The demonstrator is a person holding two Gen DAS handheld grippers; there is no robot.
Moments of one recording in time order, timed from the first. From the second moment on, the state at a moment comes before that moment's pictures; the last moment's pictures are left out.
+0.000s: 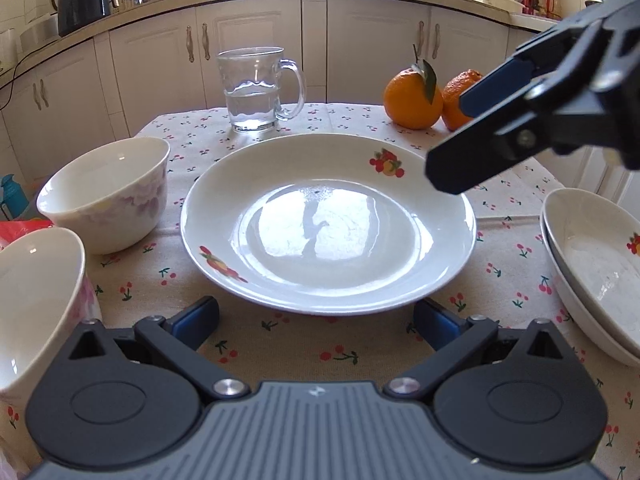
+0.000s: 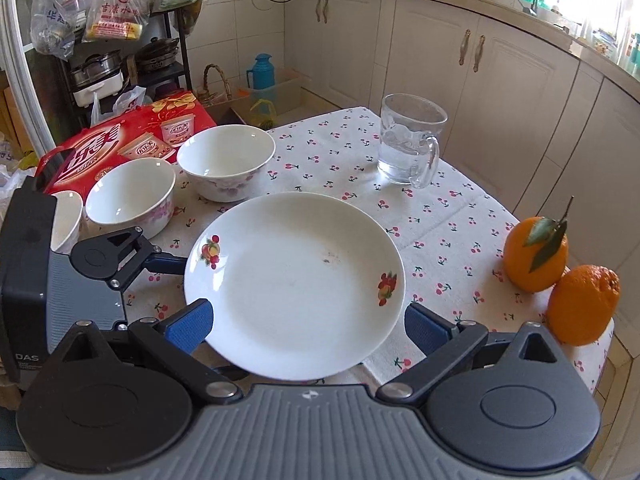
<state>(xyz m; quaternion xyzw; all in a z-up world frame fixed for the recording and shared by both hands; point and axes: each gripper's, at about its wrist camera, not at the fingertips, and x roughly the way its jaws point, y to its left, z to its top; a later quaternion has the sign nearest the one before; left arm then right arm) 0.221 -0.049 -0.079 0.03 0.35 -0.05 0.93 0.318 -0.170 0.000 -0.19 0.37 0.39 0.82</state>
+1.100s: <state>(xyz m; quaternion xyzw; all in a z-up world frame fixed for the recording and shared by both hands) 0.221 -0.046 -0.076 0.03 0.34 -0.07 0.94 0.458 -0.124 -0.061 -0.14 0.46 0.47 0.74</state>
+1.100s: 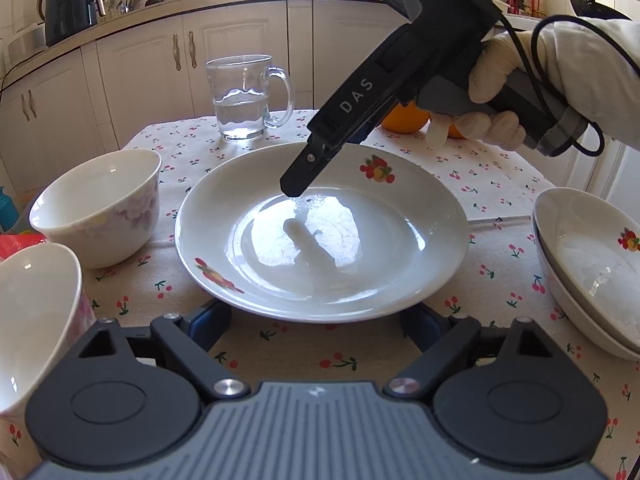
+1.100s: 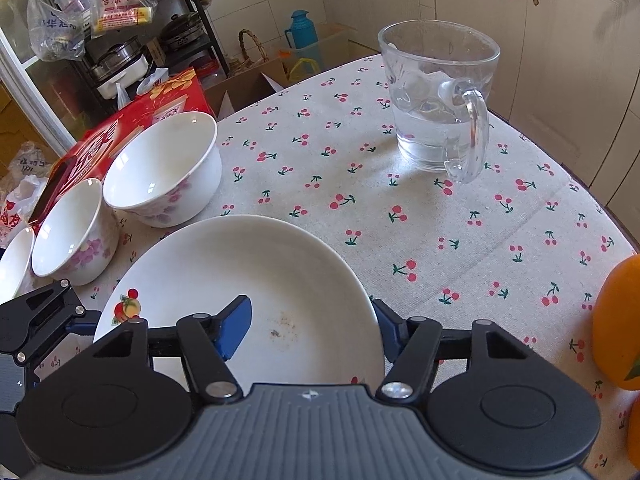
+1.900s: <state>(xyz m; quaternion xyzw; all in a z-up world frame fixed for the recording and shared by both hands) 0.218 -0.041 -0.073 0.07 0.35 -0.09 0.93 0.452 -0.131 -0.062 -0.11 0.47 0.48 0.73</state>
